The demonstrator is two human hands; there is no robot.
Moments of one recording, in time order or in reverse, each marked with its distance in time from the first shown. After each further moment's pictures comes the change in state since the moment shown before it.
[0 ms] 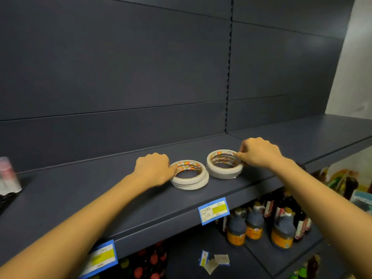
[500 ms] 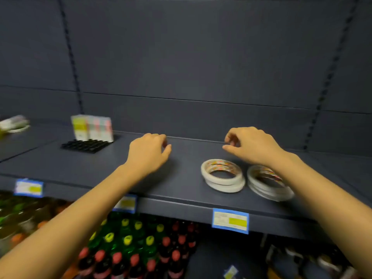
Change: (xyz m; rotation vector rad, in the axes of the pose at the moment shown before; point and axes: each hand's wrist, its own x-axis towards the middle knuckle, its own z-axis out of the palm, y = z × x) left_hand -0.080 -0.033 -0.024 0.105 0.406 -0.459; right_hand 0.030 -0.087 -0.005 0.171 0.044 -0.821
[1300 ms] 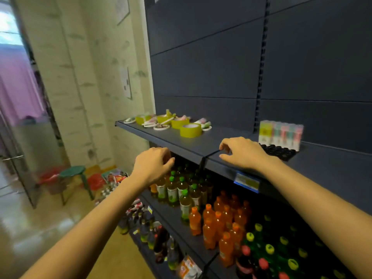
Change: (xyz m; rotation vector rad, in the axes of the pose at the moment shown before) left_hand -0.213 -0.346 -0.187 0.364 0.002 -0.447; right_hand 0.077 -0.437 0.107 0.235 -0.129 -0.700
